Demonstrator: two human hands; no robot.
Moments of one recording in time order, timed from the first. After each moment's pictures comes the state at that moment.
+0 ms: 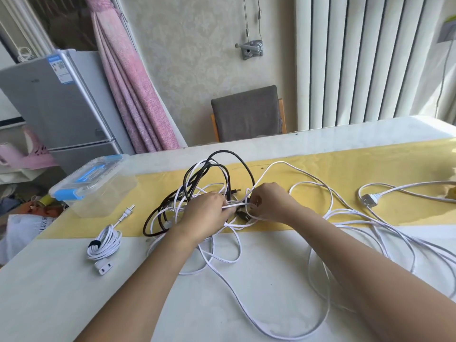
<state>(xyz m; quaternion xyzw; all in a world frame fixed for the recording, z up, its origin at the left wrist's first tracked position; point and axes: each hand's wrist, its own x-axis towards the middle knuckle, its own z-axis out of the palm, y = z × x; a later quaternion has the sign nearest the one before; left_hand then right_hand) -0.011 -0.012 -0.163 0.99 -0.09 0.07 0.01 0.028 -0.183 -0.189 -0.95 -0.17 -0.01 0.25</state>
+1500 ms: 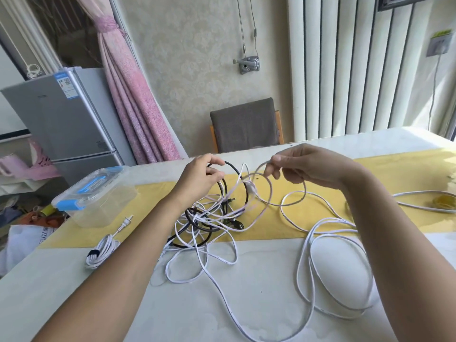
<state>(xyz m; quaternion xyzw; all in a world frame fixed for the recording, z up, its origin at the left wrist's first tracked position) 0.024 -0.017 -0.101 0.92 -0.11 0.15 0.36 0.009 -0.276 -0.089 -0.74 -0.31 0.13 0.59</state>
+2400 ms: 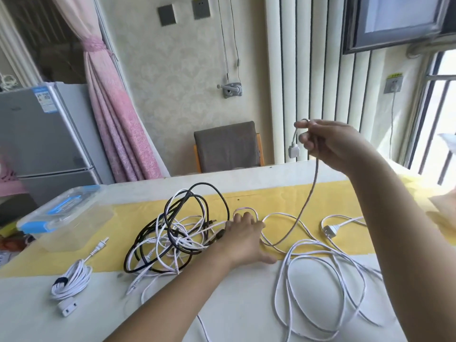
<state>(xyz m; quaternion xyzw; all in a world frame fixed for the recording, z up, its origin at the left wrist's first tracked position) -0.011 -0.125 -0.159 0.98 -0.21 -0.04 0.02 0.023 -0.340 -0.033 -0.62 -0.10 -0.07 0.77</state>
